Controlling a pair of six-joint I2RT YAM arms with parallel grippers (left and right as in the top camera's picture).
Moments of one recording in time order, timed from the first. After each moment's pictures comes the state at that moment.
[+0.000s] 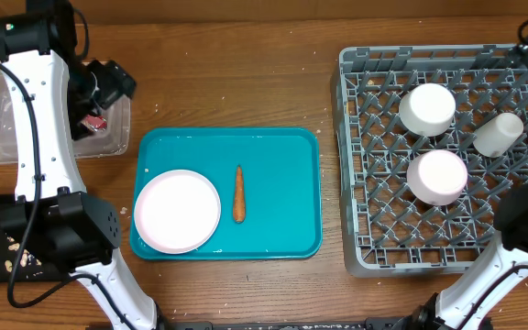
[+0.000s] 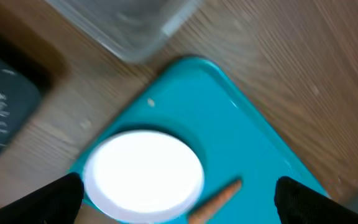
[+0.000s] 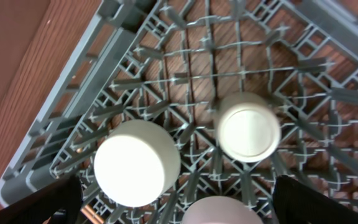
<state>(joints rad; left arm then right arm) 0.20 2.06 2.23 -1.63 0.12 -0.61 -0.44 2.13 2.37 -1.47 -0.09 0.49</state>
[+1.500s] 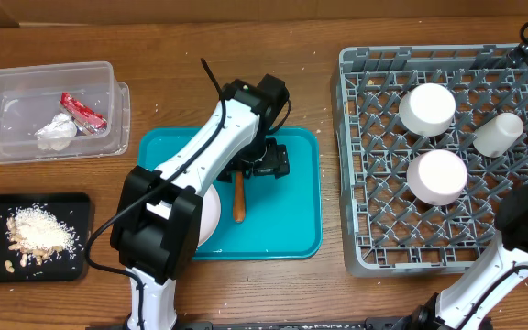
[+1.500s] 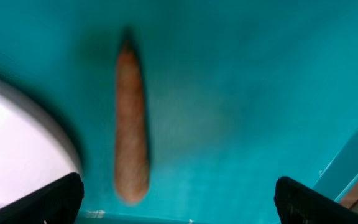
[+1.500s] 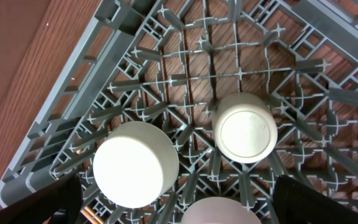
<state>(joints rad) -0.51 2.06 1.64 -1.24 0.06 -0.62 -0.44 2.13 2.37 -1.47 -0.09 0.49</state>
